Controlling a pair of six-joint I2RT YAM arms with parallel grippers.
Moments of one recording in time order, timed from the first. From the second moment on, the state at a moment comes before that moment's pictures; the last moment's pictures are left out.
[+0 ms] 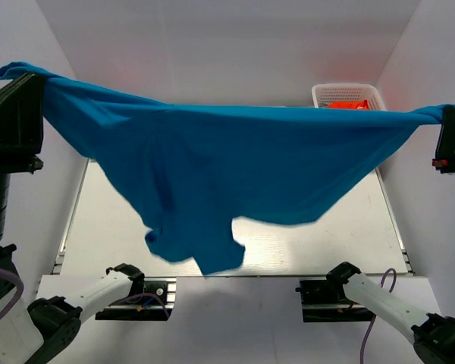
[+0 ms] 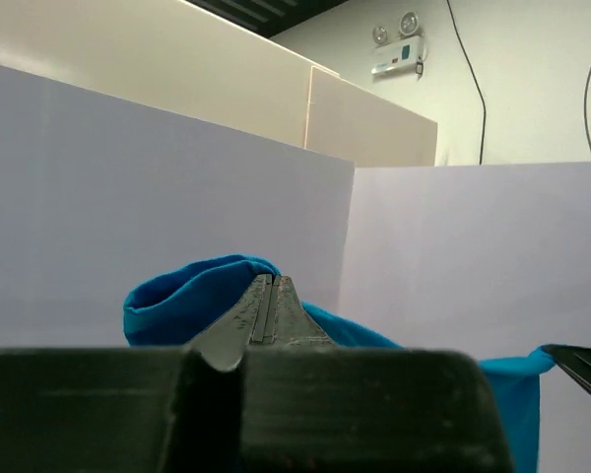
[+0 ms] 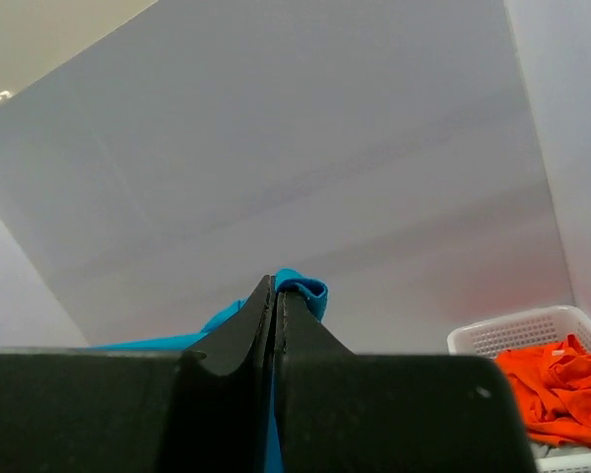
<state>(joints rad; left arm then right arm) -0.46 0.96 2.11 -0.31 0.06 -0.25 0.61 0.72 1.75 -0.44 0.53 0.17</state>
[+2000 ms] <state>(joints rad) -0.30 2.62 2.32 -0.46 -0.27 -0.31 0.39 1.94 1.26 -0.35 0.19 0.44</state>
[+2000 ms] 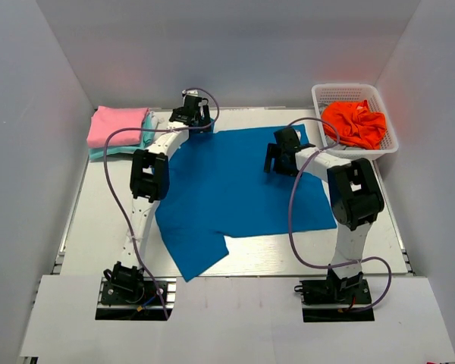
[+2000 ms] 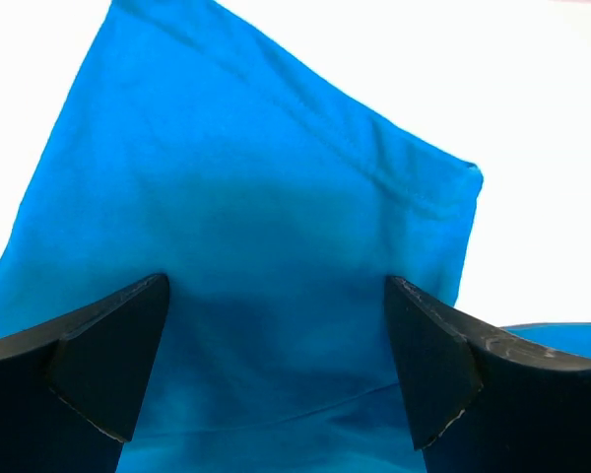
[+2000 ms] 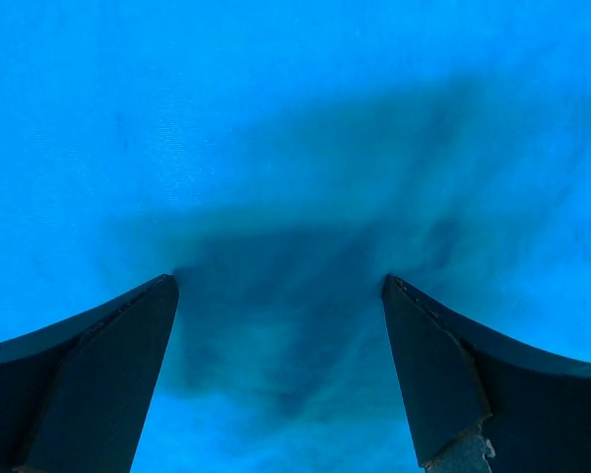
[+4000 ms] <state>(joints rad) -0.57 1.18 0.47 -0.76 0.29 -0.89 0.22 1.19 0.63 -0.45 0.31 0.67</state>
